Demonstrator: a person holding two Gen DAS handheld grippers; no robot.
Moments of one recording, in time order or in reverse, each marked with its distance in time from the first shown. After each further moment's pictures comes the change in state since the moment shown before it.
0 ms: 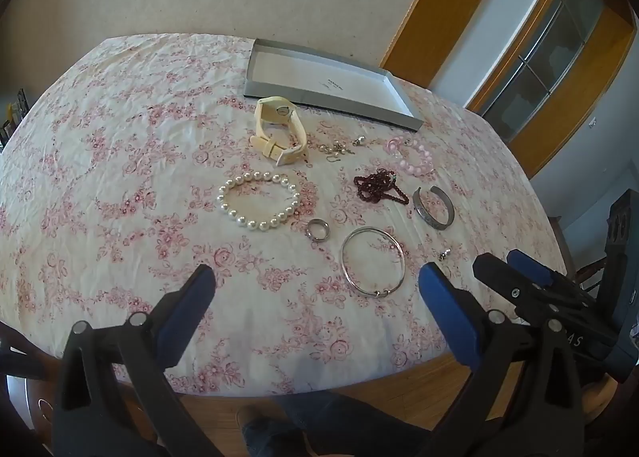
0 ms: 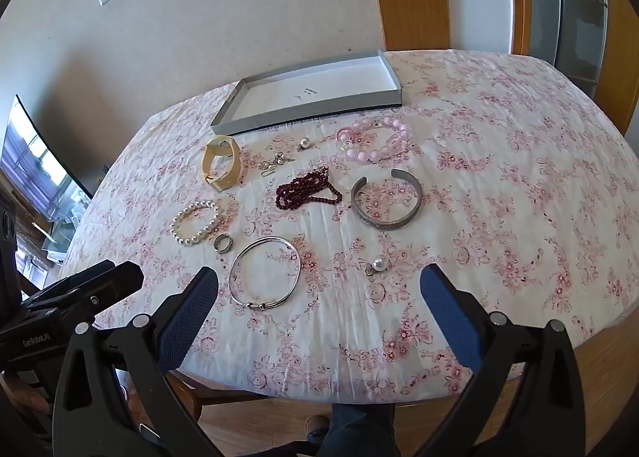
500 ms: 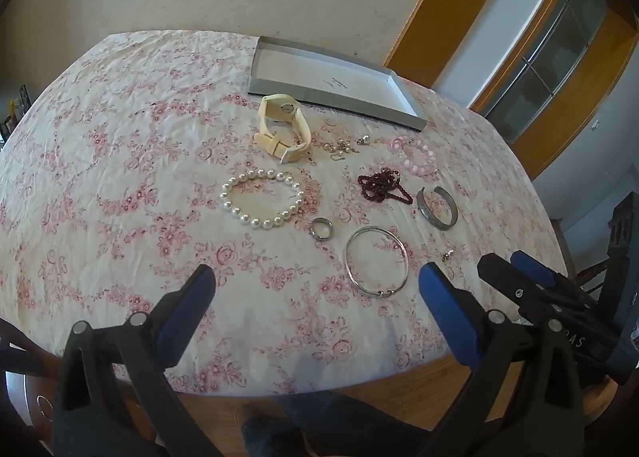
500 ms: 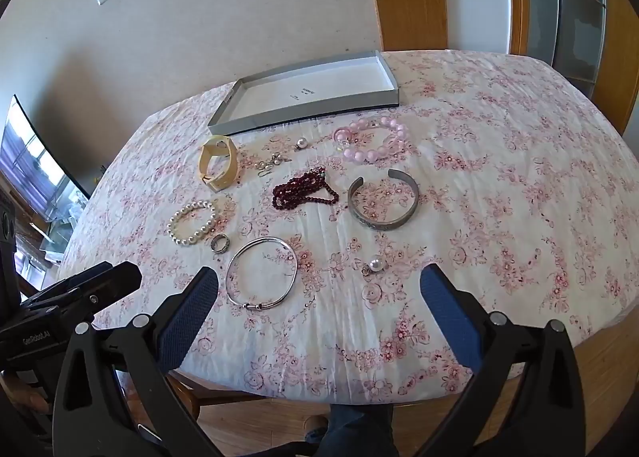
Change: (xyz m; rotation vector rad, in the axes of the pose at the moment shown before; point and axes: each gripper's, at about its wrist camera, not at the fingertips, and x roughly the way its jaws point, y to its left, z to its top) left arm 0.003 0.000 0.000 -0.004 0.002 0.004; right arm 0.000 -0.001 0.000 -0.002 0.000 -0.003
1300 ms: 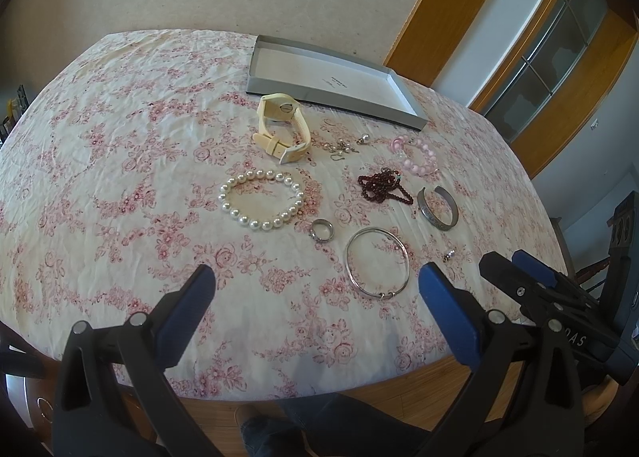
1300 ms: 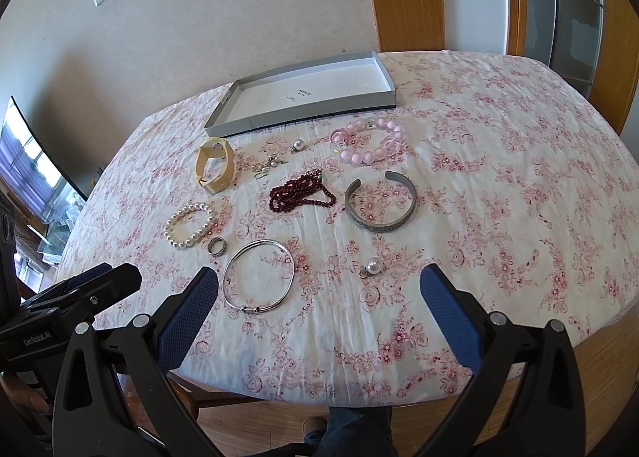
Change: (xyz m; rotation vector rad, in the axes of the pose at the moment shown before) left arm 0.004 0.005 -0.001 -0.002 0.003 -0.002; right arm 0.001 -0.002 0.000 0.002 -0.002 -0.006
